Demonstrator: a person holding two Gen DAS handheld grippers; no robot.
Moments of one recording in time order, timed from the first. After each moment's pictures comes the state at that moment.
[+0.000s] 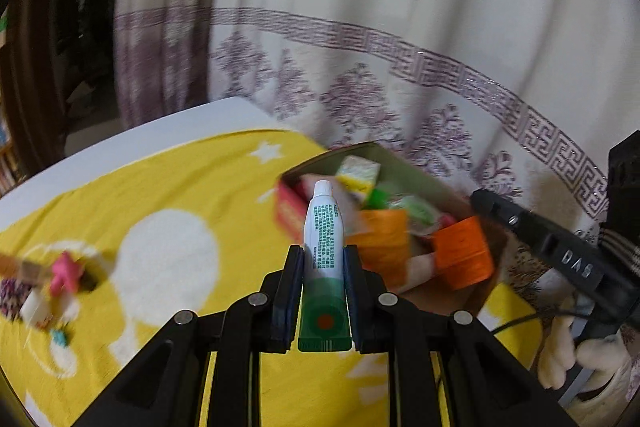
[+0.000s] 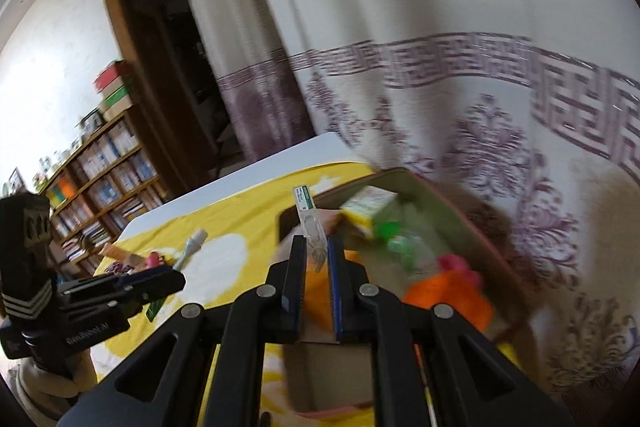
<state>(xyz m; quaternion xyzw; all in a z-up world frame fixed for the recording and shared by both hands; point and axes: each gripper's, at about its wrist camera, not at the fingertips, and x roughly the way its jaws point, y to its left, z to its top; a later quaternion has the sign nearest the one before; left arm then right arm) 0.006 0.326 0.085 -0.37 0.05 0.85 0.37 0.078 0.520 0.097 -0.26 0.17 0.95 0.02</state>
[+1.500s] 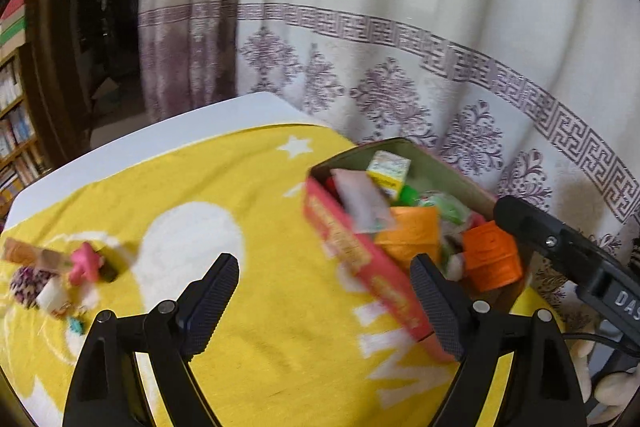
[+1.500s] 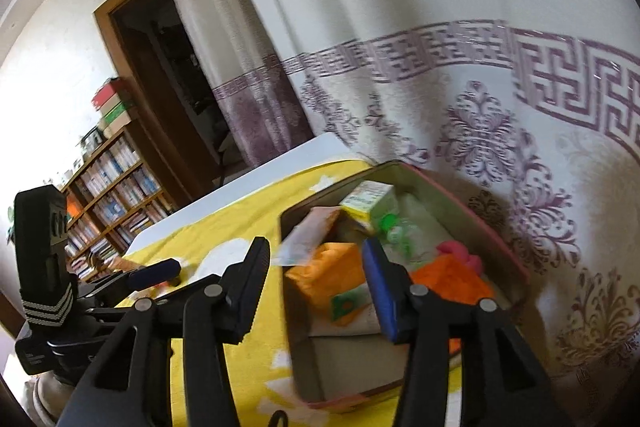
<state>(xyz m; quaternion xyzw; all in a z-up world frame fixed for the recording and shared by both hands) 0.001 0.308 0.077 -0.37 0.06 0.87 0.30 0.080 0.501 0.099 -0.26 0.19 0.95 0.00</state>
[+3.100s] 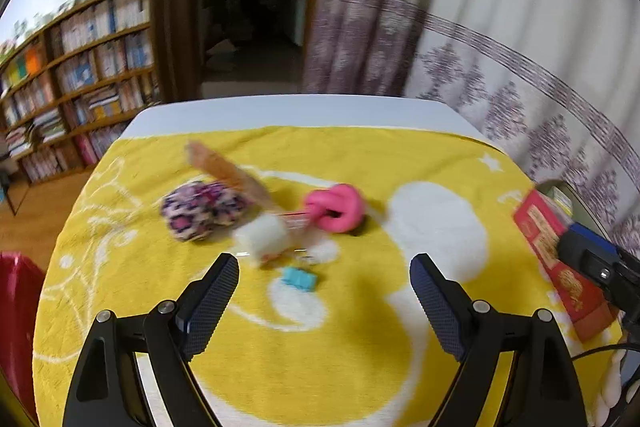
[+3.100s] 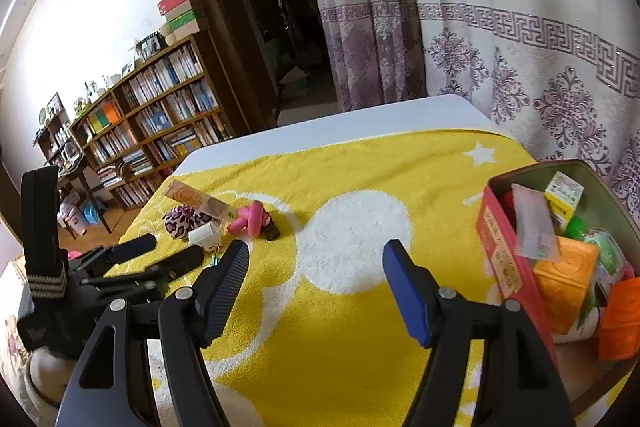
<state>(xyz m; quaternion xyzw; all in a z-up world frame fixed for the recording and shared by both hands) -0.049 0.080 0.047 -0.39 -0.02 0.91 0.11 -0.006 0.321 0.087 -0.34 0.09 0.93 -0.12</state>
